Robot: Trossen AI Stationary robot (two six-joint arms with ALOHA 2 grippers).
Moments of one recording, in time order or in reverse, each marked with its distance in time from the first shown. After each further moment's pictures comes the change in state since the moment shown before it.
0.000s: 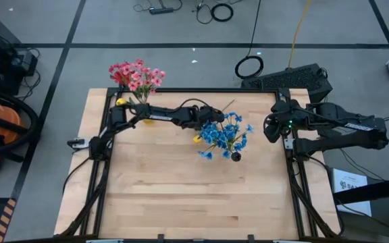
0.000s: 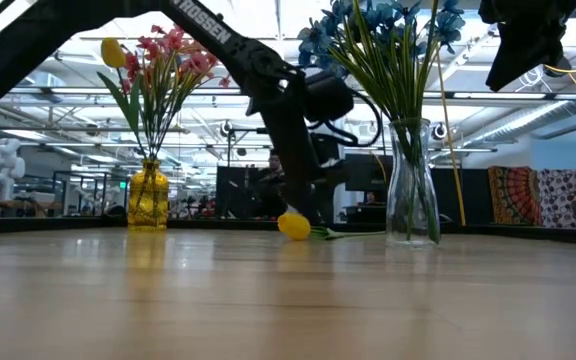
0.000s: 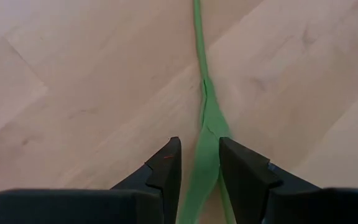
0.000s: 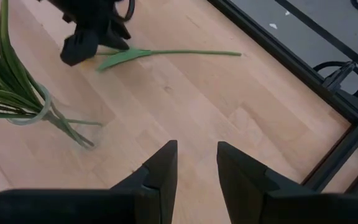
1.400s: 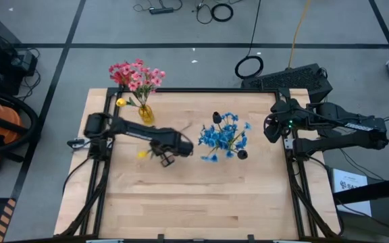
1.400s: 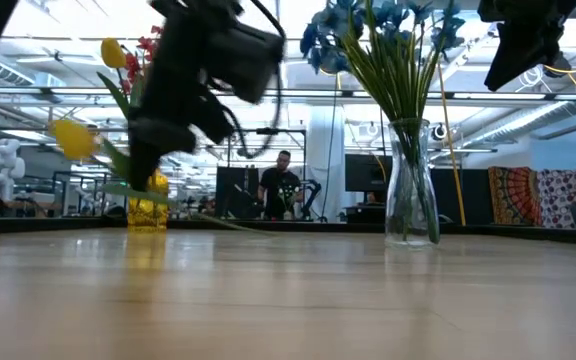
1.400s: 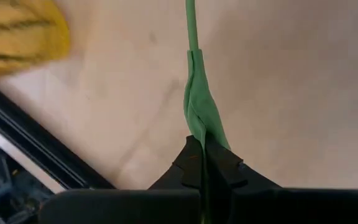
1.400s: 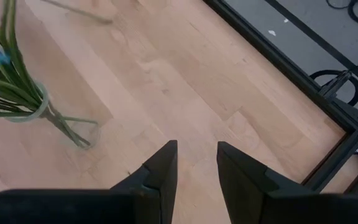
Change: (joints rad) left arm -0.279 -0.271 -0.208 -0.971 0.015 -0.169; right arm 0.000 -0.001 -0.001 0.010 0.009 -0.041
